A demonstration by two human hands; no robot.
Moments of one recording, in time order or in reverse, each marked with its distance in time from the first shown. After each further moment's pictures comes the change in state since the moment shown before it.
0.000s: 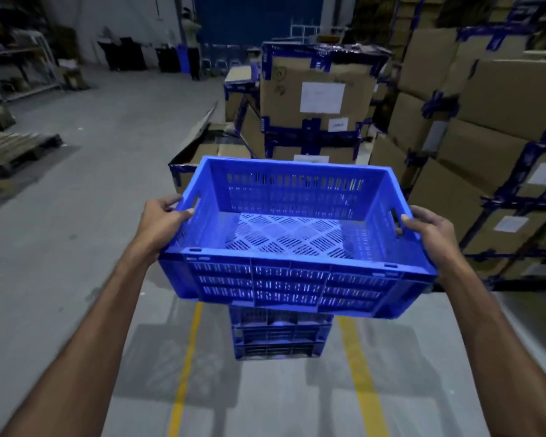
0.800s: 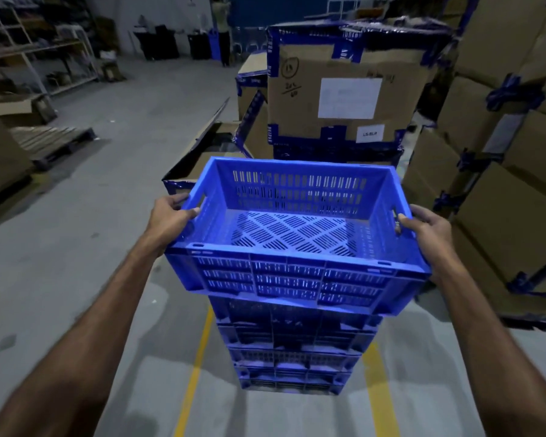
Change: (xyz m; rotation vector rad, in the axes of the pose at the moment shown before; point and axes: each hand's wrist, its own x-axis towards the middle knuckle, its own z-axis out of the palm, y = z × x) left_hand 0.204 -0.004 0.096 0.167 0.057 -0.054; right_hand 0.254 0.038 0.081 -0.053 -0.070 0.038
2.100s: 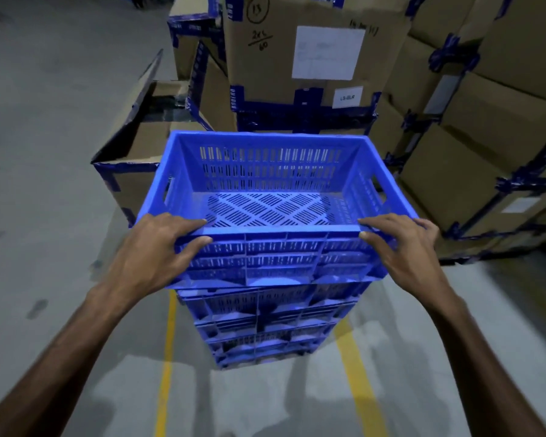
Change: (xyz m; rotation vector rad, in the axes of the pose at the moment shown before) left_hand -0.001 -0.037 0.005 0.695 -0.177 0.916; right_hand -0.076 0.021 0.039 -0.987 0.020 -0.560
